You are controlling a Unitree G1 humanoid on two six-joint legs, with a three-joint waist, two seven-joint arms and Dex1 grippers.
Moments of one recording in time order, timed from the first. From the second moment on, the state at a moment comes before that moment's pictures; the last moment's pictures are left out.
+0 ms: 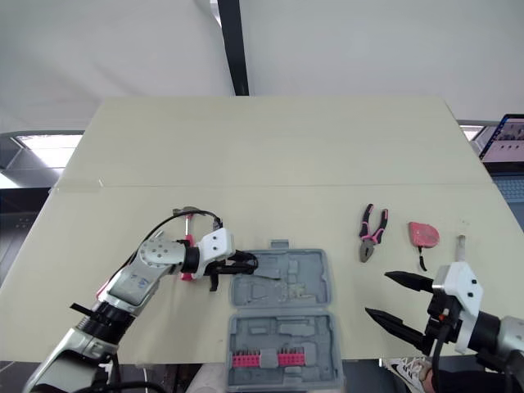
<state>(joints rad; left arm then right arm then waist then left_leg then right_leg) -0.40 0.51 -0.32 0.09 -0.02 0.23 -0.94 0.49 -0.78 -0.55 -0.51 0.63 0.41 1.08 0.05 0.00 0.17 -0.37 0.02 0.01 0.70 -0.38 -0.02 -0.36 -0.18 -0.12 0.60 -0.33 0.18</state>
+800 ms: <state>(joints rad) 0.69 0.48 0.37 -0.66 -0.42 0.49 -0.81 0.50 -0.78 -0.50 -0.47 0.59 0.43 1.08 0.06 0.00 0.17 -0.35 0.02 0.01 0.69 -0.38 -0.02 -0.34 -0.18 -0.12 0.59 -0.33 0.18</state>
